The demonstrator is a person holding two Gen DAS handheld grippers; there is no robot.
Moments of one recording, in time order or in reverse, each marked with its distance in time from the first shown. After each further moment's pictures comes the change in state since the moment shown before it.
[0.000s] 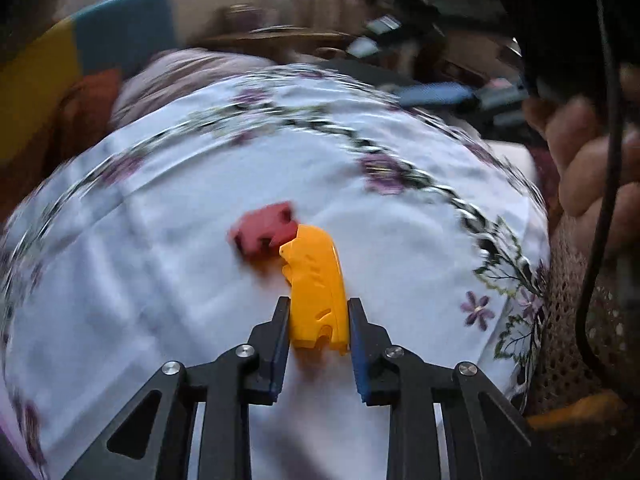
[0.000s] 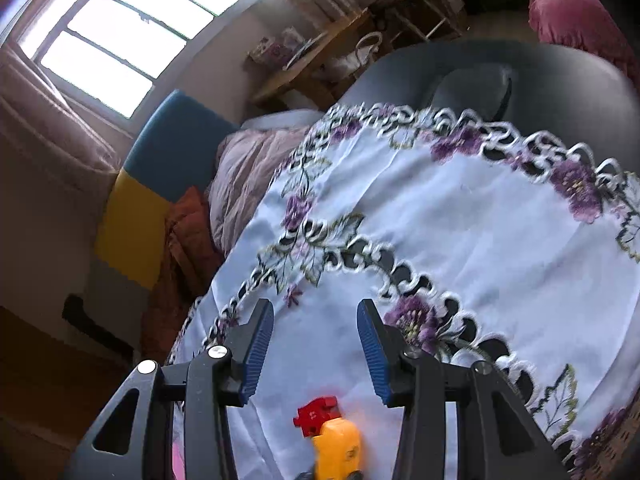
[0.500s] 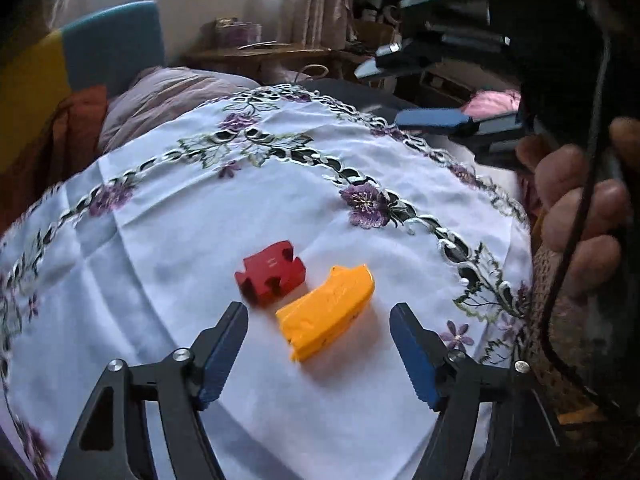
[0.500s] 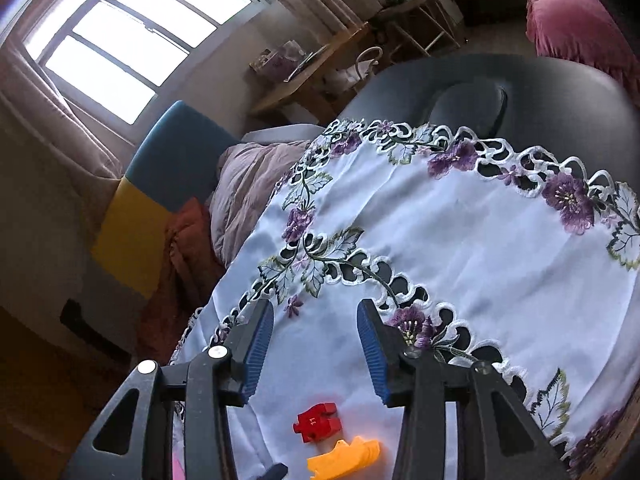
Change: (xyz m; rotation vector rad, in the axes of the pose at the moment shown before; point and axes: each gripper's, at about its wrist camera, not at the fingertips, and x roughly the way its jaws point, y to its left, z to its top) left arm 0.001 -0.014 0.024 0.084 -0.040 -0.074; right arm -0.017 -0.001 0.002 0.010 -0.092 -0.005
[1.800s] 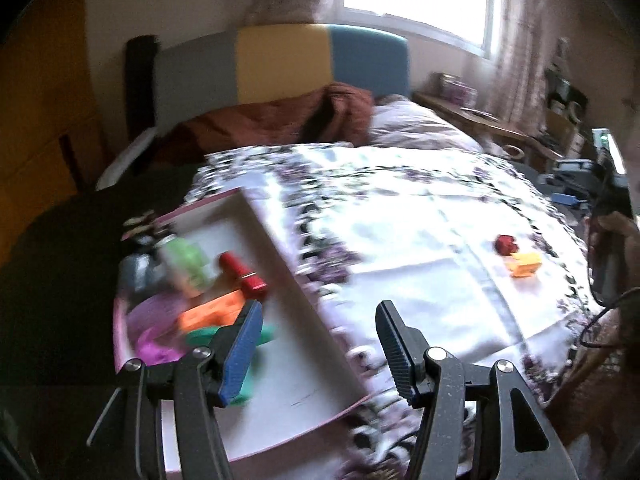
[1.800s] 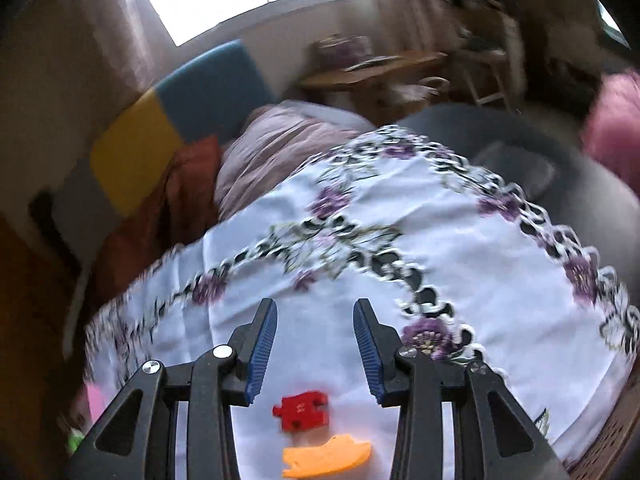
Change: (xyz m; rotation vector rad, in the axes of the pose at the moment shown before) left arm -0.225 0.090 -0.161 -0.474 -0.162 0.538; right arm 0.018 0.052 -0.027 -0.335 0.027 -0.116
